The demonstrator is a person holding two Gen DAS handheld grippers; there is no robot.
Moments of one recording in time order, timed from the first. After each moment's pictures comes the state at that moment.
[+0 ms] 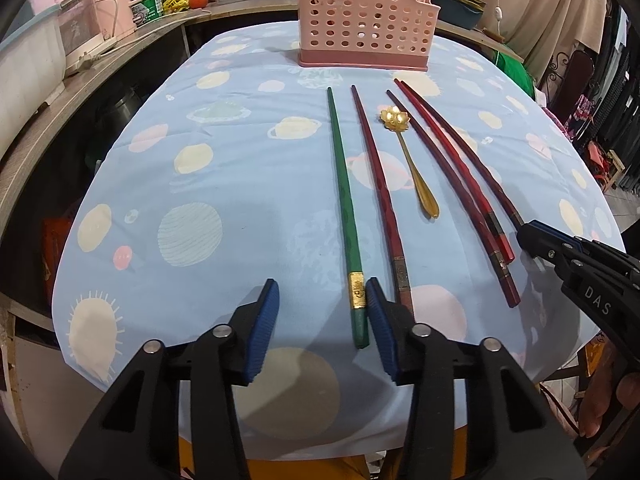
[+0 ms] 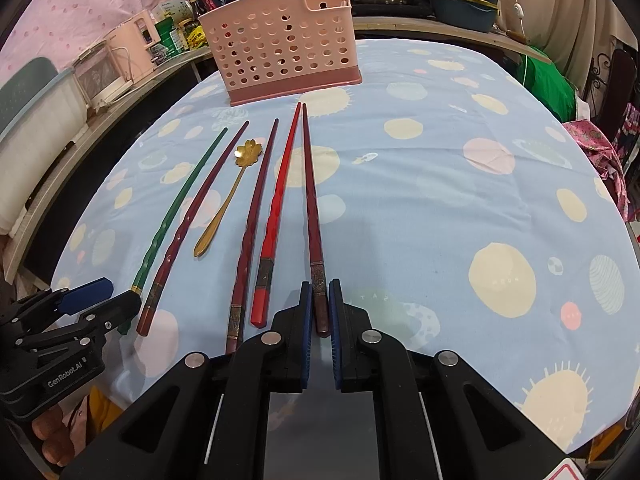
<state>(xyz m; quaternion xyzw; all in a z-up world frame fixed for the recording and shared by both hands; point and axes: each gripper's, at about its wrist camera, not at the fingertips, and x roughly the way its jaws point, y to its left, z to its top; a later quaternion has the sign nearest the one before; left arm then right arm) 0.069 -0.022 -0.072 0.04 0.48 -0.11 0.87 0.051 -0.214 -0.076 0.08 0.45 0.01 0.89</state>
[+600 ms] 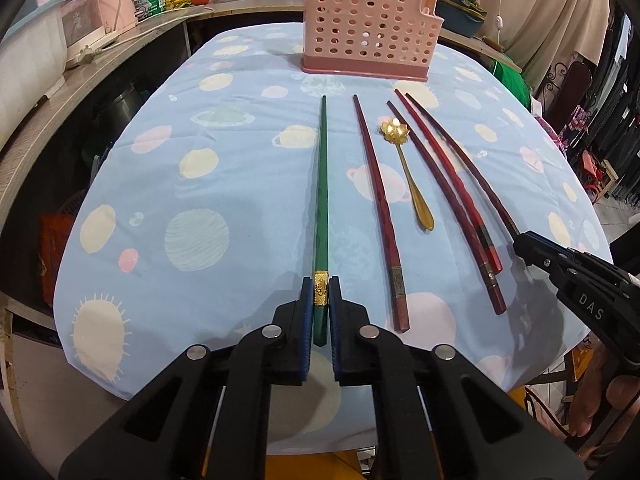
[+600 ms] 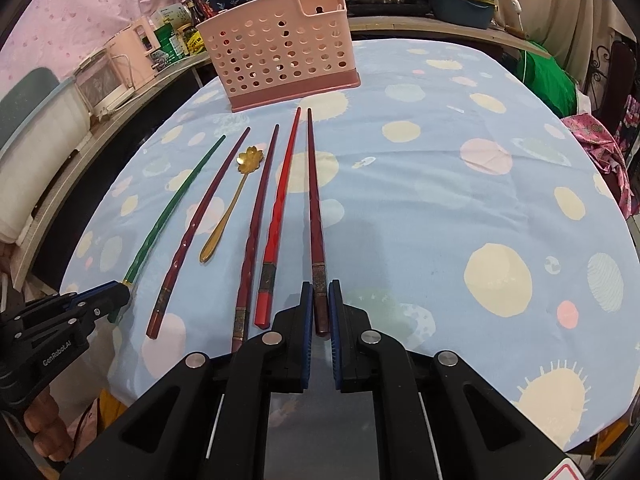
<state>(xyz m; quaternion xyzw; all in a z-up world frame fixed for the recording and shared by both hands) 0.072 -0.014 -0.058 0.01 0.49 -0.12 0.87 0.049 -0.219 -0.066 0.09 0.45 0.02 0.89</state>
